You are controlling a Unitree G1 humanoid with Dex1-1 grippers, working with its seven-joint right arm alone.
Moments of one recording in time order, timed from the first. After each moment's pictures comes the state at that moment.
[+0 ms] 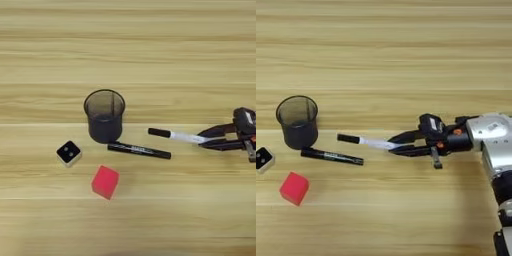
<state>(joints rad) -0.37 -0.68 0.12 0.55 0.26 -0.32 1.62</state>
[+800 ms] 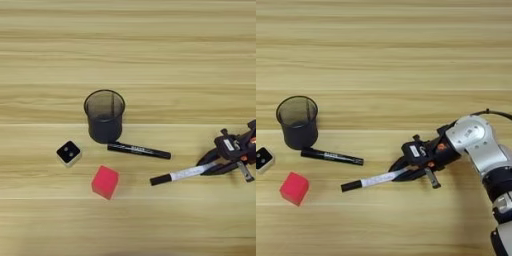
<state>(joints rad) -0.45 -0.69 0.32 0.69 -0.01 -0.55 1.57</state>
